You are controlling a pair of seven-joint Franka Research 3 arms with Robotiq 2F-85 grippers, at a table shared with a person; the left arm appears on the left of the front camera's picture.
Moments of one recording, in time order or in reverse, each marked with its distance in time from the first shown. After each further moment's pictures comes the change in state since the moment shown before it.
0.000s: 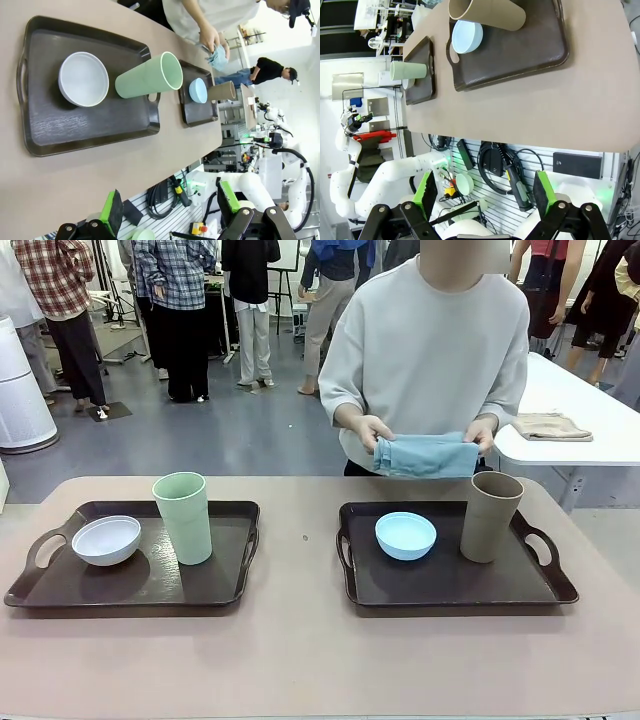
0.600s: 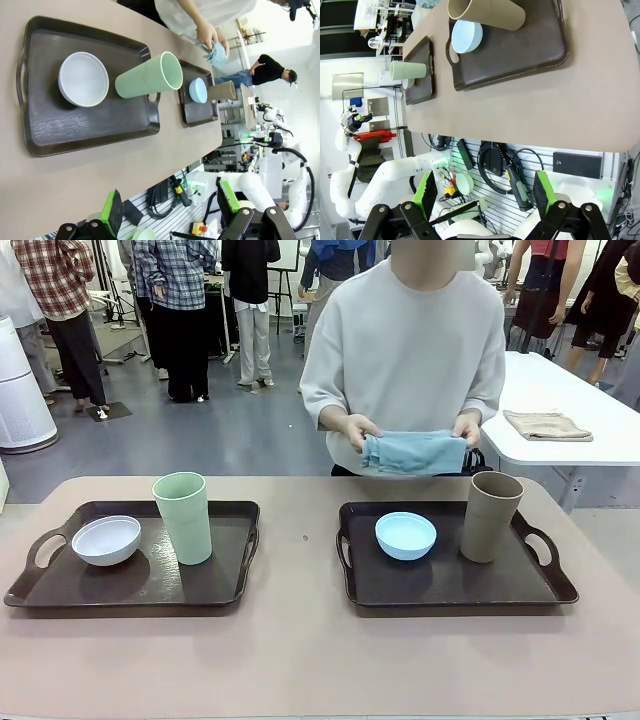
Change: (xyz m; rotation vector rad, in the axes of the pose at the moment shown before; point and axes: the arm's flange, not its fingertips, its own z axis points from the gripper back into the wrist) left arm 0.000 0.000 0.000 0.000 0.001 -0.002; right arm 0.000 -0.001 -0.001 0.000 0.002 -0.002
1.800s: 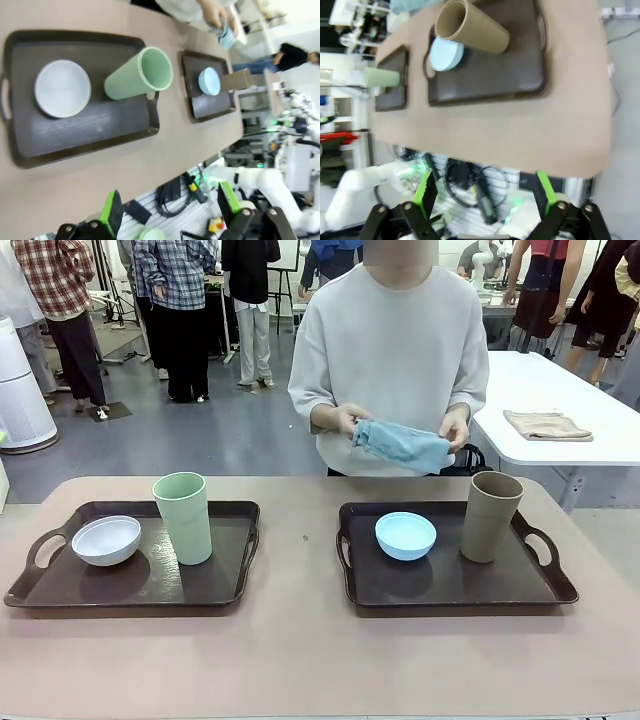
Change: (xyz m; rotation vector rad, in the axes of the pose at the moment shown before) left arm 0.016 -0.101 -0.056 0.174 0.062 -0.090; right arm 0.042 0.031 -0.002 -0.208 -0.053 0.145
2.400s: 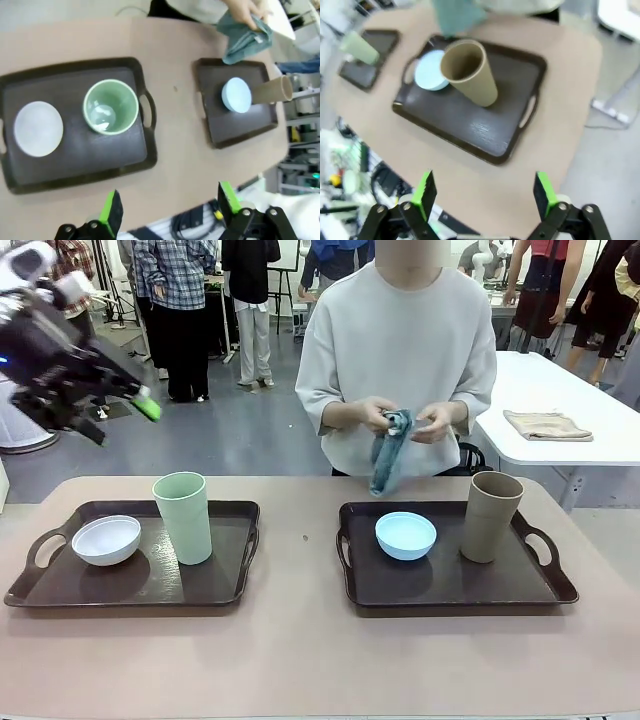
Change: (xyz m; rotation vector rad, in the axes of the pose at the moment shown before) left arm 0.035 -0.162 -0.128 0.333 -0.029 -0.092; right arm 0.065 0.016 -0.019 -0.097 -0.095 0.567
